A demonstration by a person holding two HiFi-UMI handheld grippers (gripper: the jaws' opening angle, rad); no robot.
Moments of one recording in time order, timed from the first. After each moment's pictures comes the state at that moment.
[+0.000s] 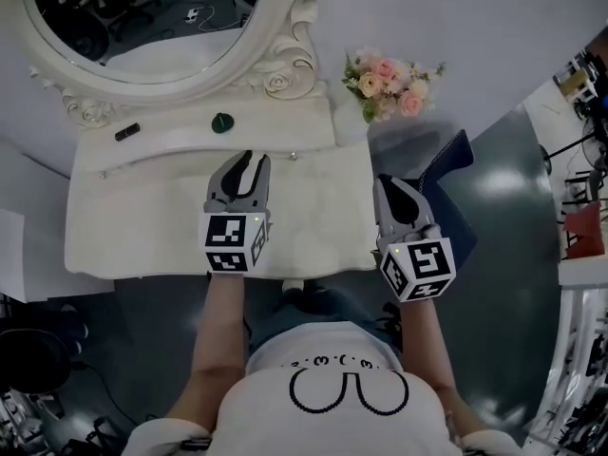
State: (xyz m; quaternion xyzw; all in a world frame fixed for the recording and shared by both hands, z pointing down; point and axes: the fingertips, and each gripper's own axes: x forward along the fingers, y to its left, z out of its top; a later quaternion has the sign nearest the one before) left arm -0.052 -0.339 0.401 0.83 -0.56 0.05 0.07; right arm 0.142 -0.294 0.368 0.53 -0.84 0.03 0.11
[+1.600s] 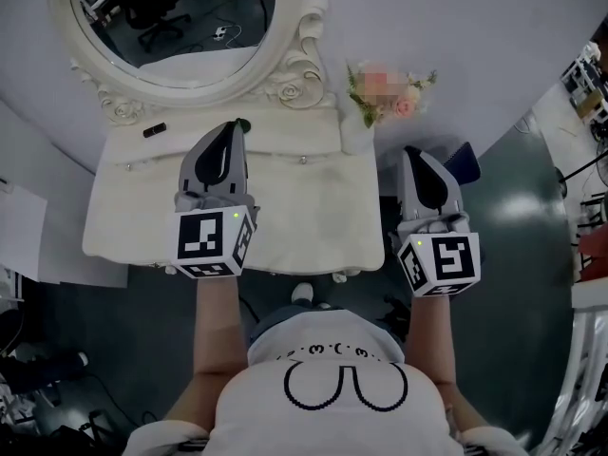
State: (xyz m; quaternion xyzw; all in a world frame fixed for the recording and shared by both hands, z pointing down) left arm -0.074 -0.285 0.238 0.78 -0.62 -0.03 -0.07; right arm 0.161 -0.270 0.246 0.53 -0.84 -0.09 0.02
